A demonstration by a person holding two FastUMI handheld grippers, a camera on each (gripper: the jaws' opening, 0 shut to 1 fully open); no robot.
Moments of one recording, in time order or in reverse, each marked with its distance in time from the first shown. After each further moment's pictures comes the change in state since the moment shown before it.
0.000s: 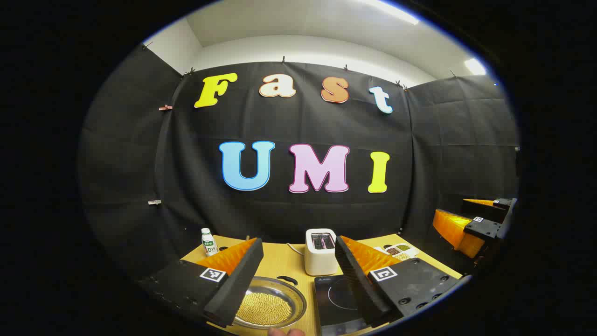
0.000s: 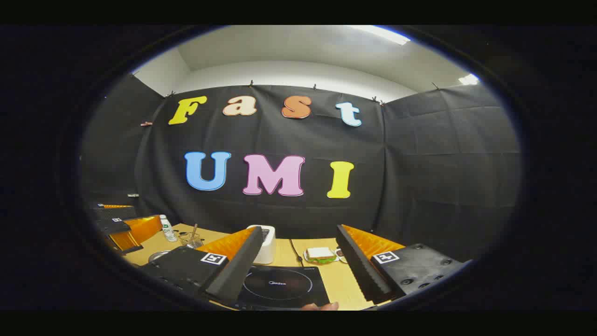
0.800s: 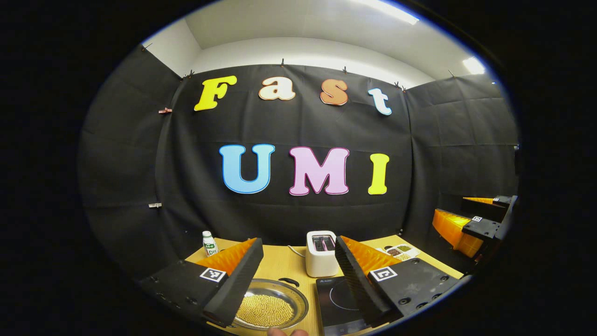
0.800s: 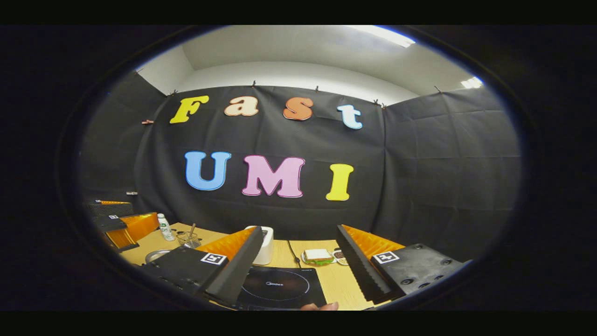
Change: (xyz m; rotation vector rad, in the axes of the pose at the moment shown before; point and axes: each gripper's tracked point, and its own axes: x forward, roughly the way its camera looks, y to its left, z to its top) left arm -0.003 0.004 0.005 0.005 -0.019 0.001; right arm 0.000 0.002 0.002 -0.027 -0.015 -0.001
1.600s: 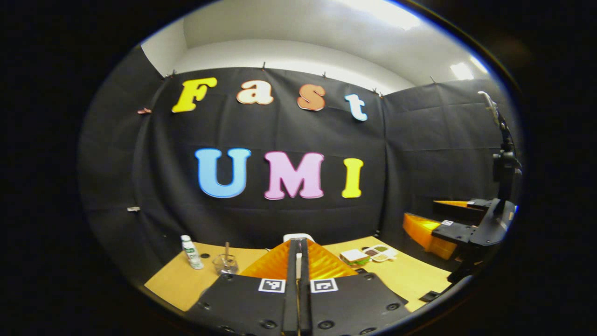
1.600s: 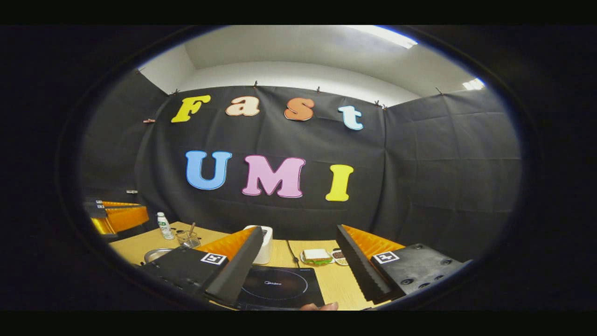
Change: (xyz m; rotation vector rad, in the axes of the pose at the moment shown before) left arm -0.017 -0.050 -0.006 0.012 0.027 -0.248; right arm -0.001 0.000 -0.001 -0.015 0.001 0.000
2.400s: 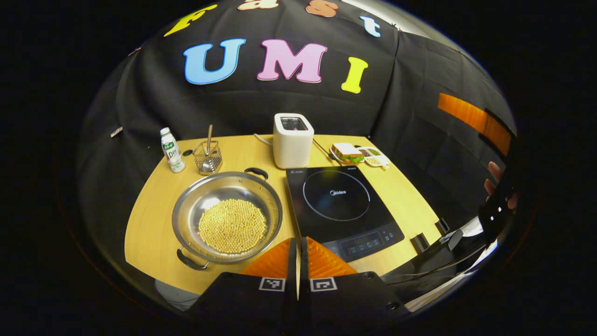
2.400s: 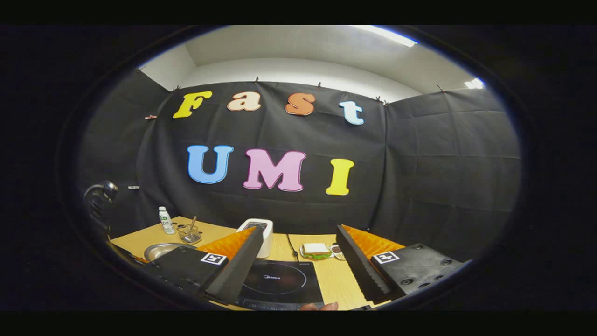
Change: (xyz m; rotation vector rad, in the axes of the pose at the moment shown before) left arm -0.054 0.017 -0.199 -0.159 0.707 -0.015; right arm -0.019 -0.005 -0.017 -0.004 0.045 0.009
